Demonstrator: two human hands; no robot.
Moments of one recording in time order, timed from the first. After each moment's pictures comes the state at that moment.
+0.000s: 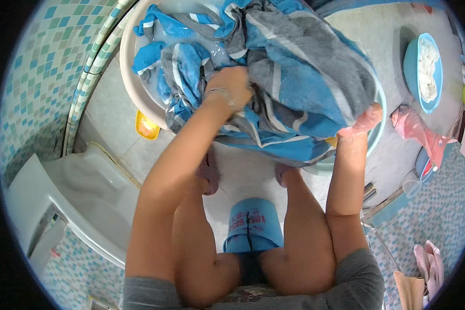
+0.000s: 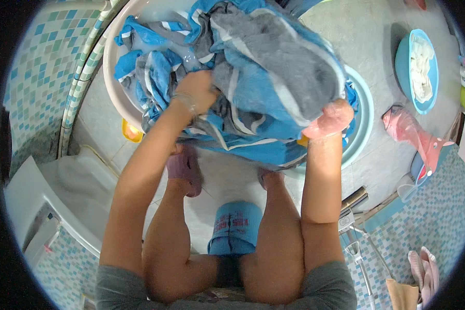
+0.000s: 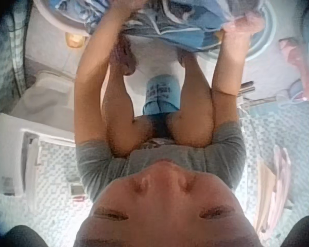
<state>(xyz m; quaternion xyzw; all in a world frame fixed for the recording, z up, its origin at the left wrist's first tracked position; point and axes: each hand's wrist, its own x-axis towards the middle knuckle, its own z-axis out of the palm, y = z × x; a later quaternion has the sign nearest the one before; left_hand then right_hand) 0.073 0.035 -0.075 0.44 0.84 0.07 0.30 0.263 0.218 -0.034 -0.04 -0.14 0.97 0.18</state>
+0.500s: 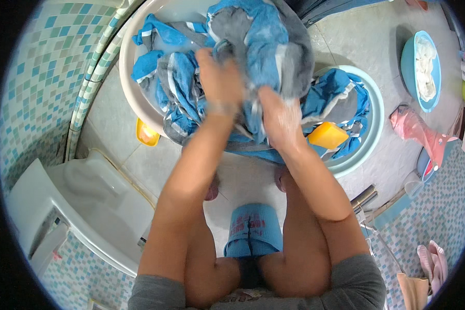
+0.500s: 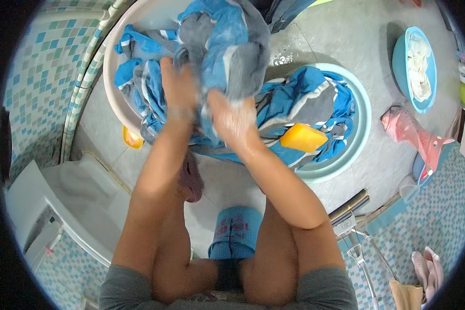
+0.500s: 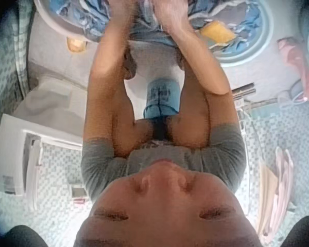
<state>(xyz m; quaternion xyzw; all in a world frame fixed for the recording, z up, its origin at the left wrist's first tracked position) 0.082 0.075 -0.028 -0.02 0.84 0.48 0.27 0.192 0.124 -0.019 -0.38 -0.61 0.68 0.15</state>
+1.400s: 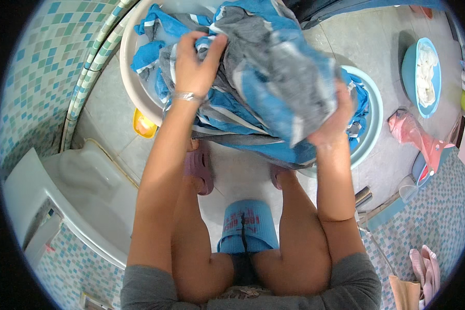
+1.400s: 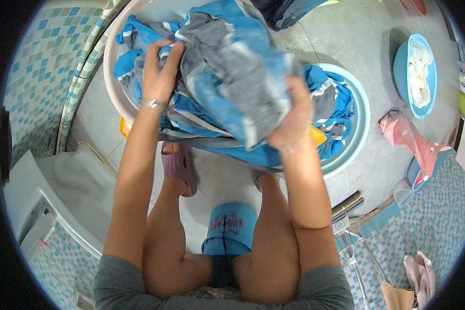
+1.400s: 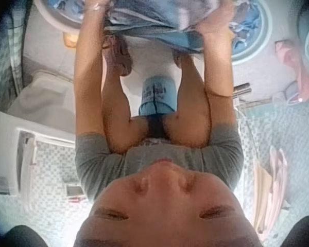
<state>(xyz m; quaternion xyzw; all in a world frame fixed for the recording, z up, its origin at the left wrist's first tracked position) 0.037 0.033 -0.049 0.18 0.85 0.46 0.17 0.224 0.172 0.004 -0.30 -0.13 0.93 0.13</state>
